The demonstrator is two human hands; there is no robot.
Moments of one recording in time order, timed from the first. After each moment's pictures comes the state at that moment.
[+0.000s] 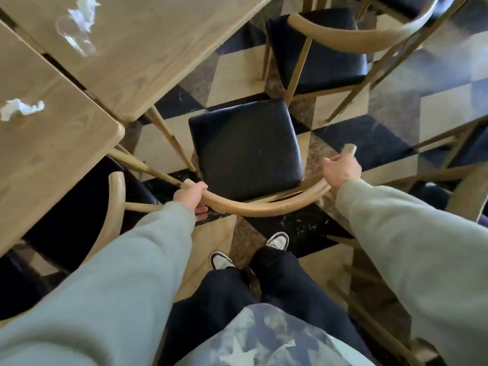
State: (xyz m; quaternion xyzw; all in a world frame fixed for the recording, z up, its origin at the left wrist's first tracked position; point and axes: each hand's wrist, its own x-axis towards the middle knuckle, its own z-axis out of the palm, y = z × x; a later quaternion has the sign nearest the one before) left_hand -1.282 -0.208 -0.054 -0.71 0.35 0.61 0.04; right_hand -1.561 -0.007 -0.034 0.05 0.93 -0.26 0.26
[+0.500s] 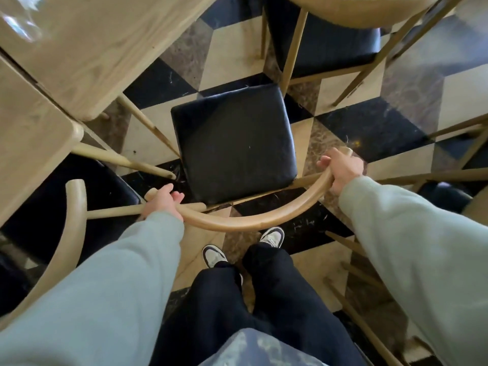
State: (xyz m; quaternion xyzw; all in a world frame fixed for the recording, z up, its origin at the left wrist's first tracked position) left_hand -1.338 -0.199 -0.093 -0.80 0.15 0.55 -0.19; right_hand -1.640 0.003 -0.082 0.28 0.79 -0.43 0.33
